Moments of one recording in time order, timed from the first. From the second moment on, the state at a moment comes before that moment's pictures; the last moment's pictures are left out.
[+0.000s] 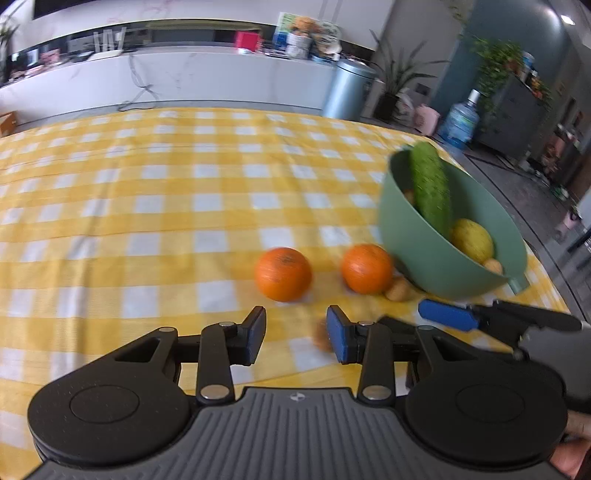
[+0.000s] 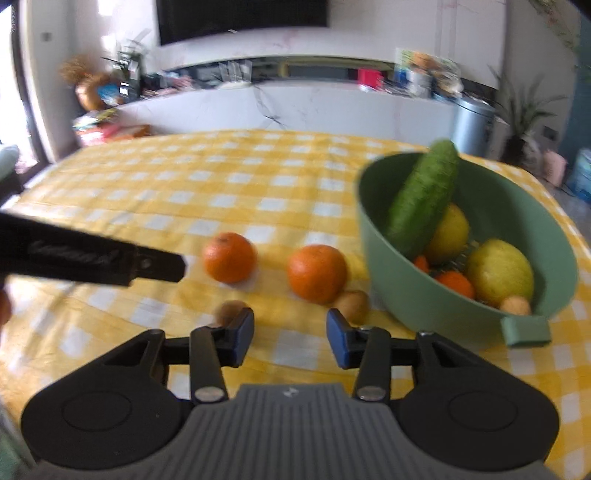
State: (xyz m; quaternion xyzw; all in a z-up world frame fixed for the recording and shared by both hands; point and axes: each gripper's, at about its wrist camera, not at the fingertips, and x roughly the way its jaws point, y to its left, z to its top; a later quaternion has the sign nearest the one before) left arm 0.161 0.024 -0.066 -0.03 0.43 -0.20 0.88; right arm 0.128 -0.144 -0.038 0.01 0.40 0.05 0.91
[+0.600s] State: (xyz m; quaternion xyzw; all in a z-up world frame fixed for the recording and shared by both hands) left arm 0.162 -0.008 -0.091 0.01 0.45 -0.23 0.86; right arm 0.138 -0.168 -0.045 0.08 0.39 0.01 0.92
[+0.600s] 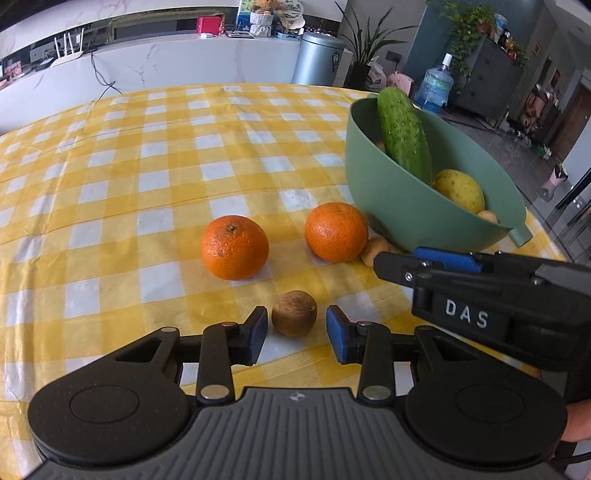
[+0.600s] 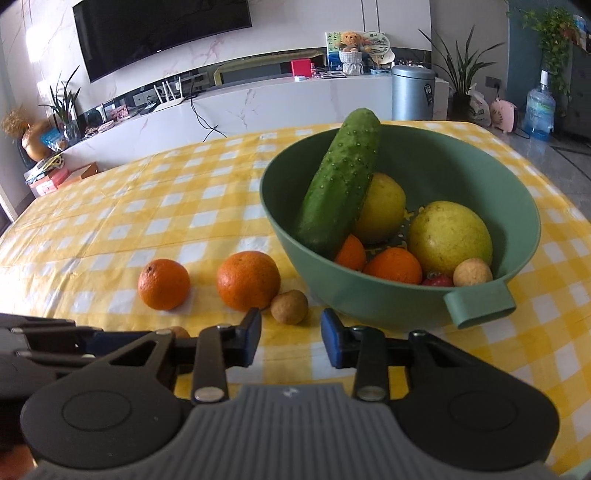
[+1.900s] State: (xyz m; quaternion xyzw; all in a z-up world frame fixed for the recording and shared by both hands) left arm 0.146 0.007 -0.067 0.00 0.41 -0.19 0.89; right arm 0.131 -0.163 -0.041 0.09 0.37 0.03 0.92
